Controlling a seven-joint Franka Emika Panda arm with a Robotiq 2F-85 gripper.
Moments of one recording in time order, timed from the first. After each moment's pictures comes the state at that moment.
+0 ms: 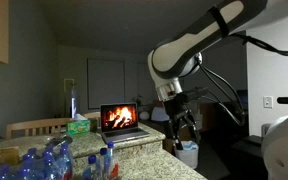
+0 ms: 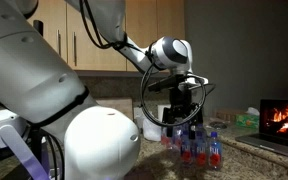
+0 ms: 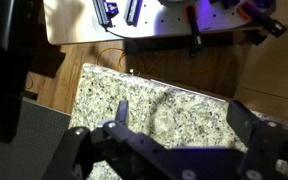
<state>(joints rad) -0.05 -0.71 0.09 -2.69 -0.09 1.71 0.14</state>
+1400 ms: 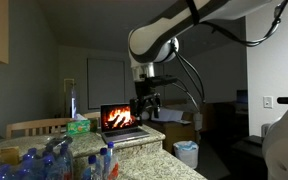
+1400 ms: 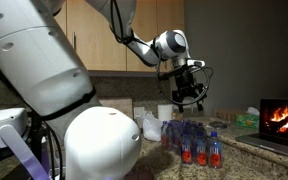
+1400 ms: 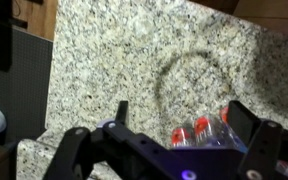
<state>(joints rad) -0.03 -0.52 0.17 -2.42 -0.09 1.92 0.20</state>
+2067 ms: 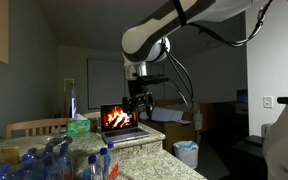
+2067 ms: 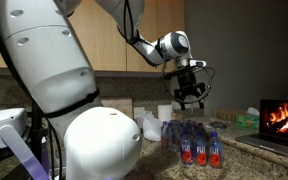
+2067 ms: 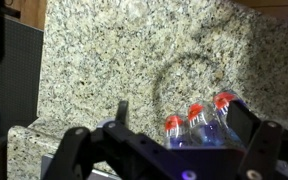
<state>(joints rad) -0.02 -0.44 0.17 -2.34 -0.10 1.93 0.20</state>
